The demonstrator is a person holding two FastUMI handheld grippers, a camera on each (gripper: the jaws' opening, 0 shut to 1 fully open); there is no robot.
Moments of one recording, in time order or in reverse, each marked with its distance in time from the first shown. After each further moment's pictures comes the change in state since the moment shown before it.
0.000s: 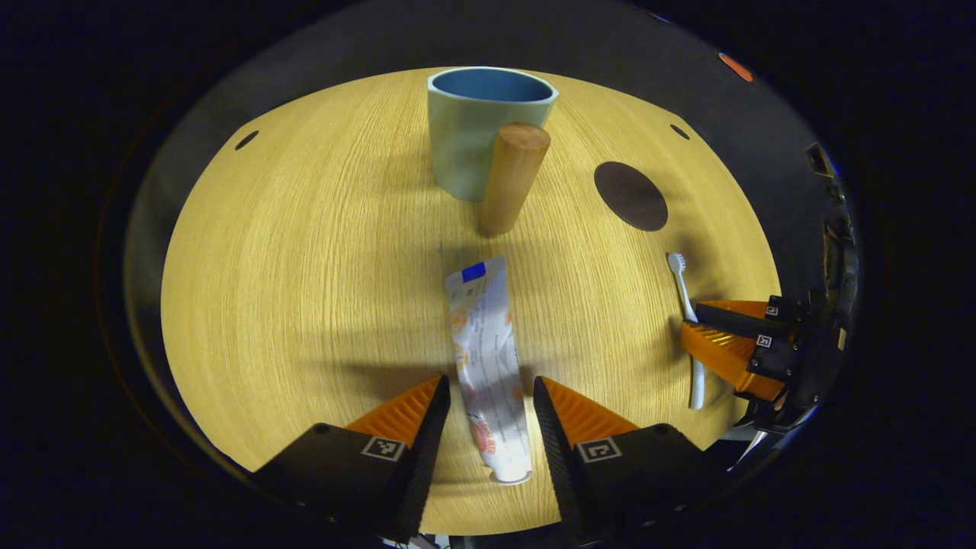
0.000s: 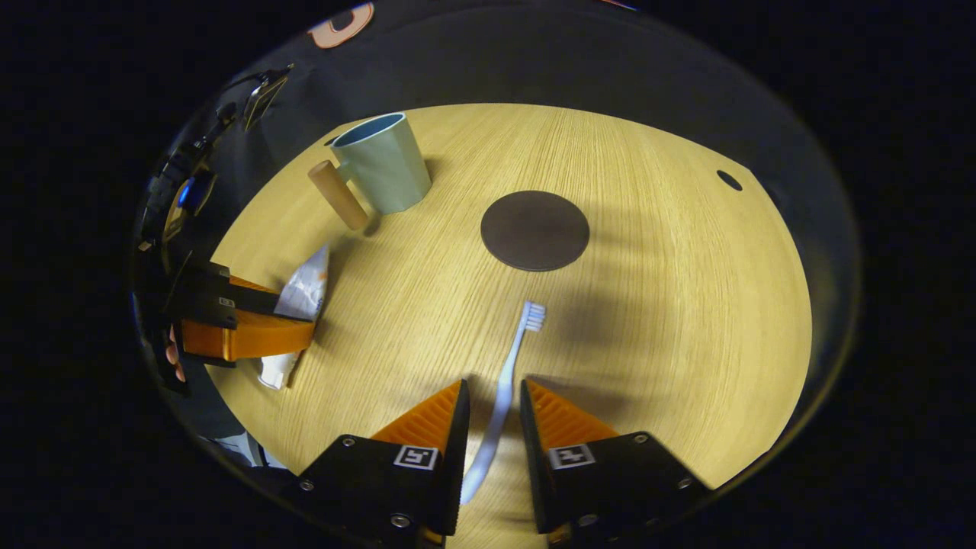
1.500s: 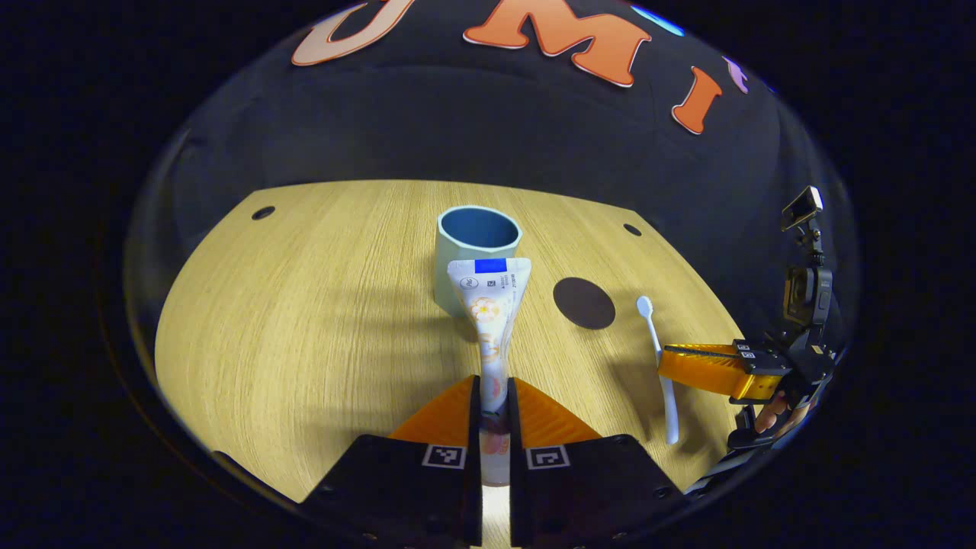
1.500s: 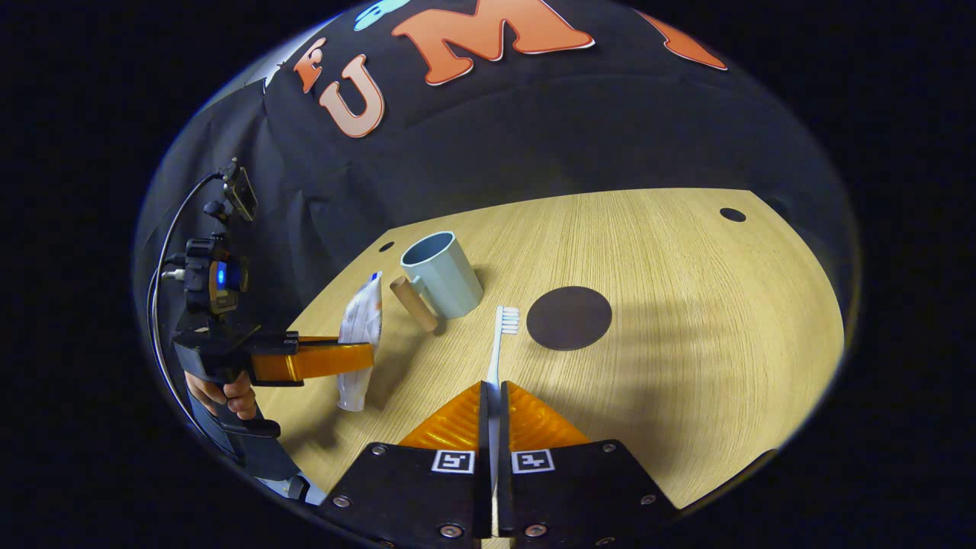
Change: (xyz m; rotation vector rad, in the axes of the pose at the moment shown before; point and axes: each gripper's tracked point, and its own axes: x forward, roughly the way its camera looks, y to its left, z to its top) left arm -0.030 0.012 0.121 0.047 -0.584 -0.087; right arm -0.051 0.023 0.056 0.107 -0.457 0.237
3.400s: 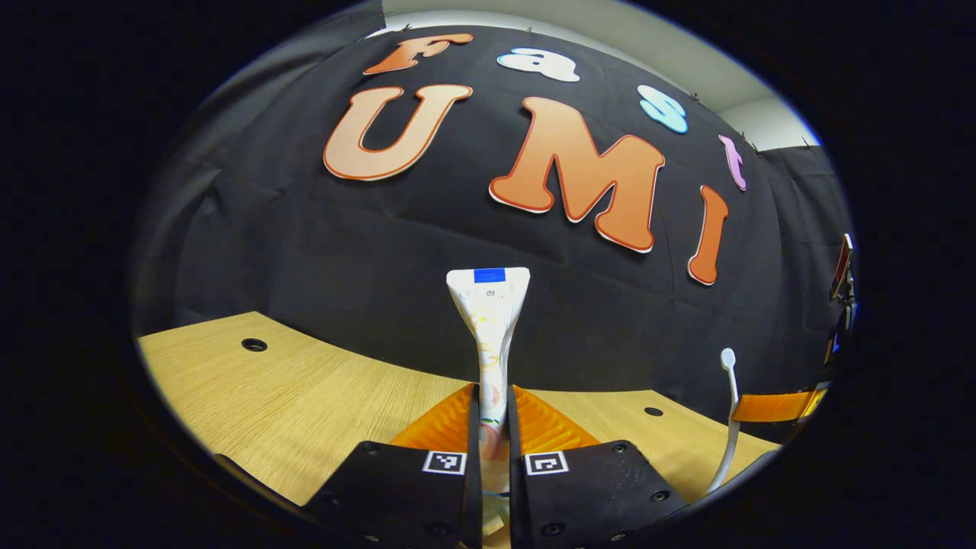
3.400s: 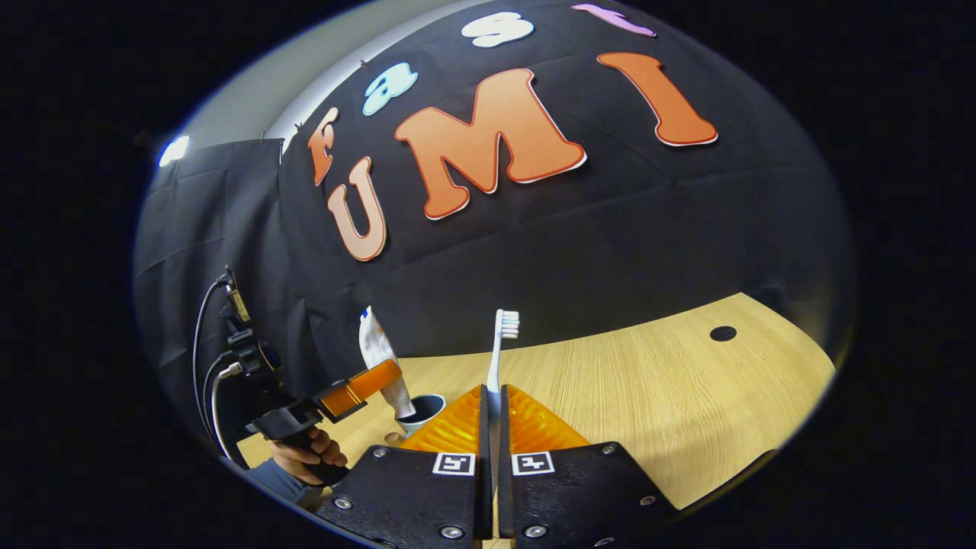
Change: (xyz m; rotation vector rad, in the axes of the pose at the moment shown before) left arm 0.059 0.052 0.154 -0.071 -0.752 0.020; right arm 0.007 -0.019 0.156 0.003 -0.517 -0.013
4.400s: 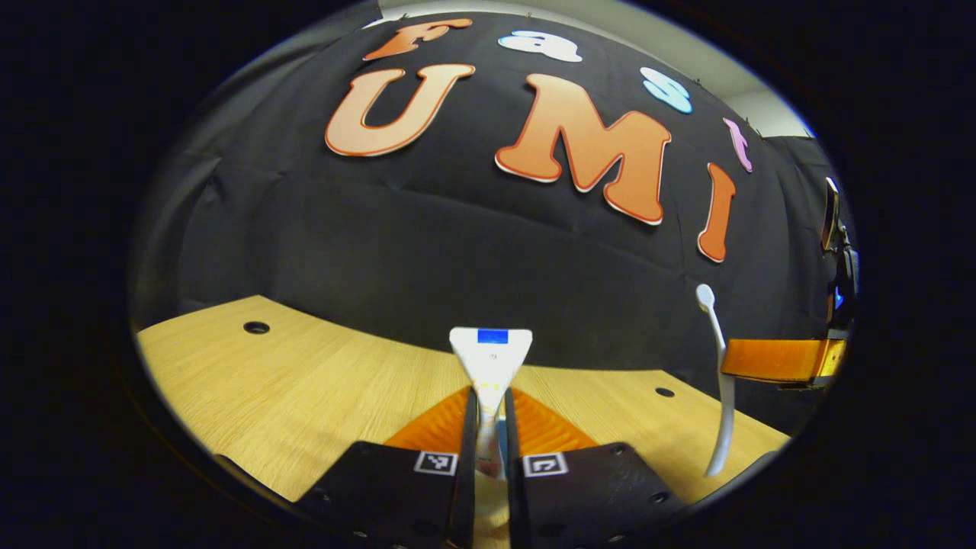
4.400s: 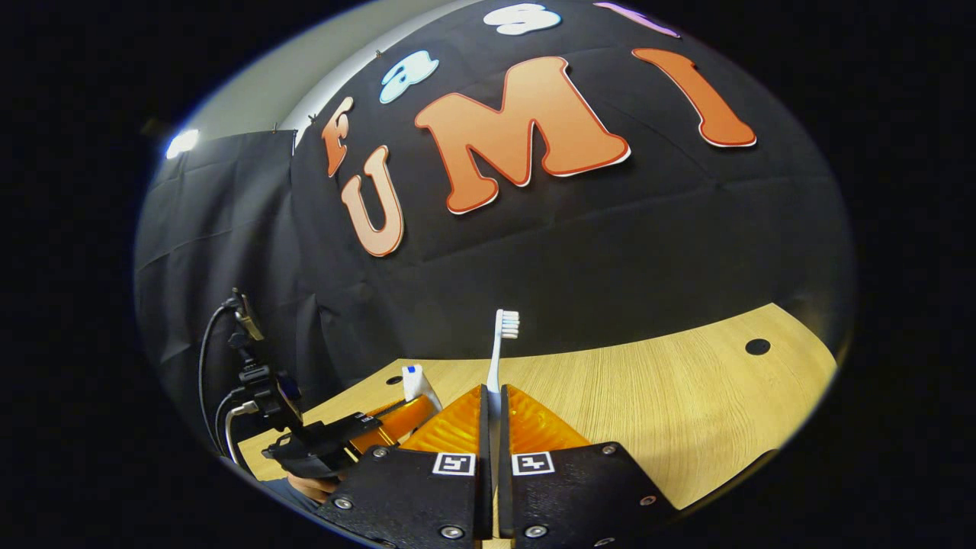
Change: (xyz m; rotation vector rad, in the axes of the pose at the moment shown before) left arm 0.001 0.003 -0.040 0.030 0.100 0.012; right arm 0.040 0.035 0.004 -0.030 0.031 0.069
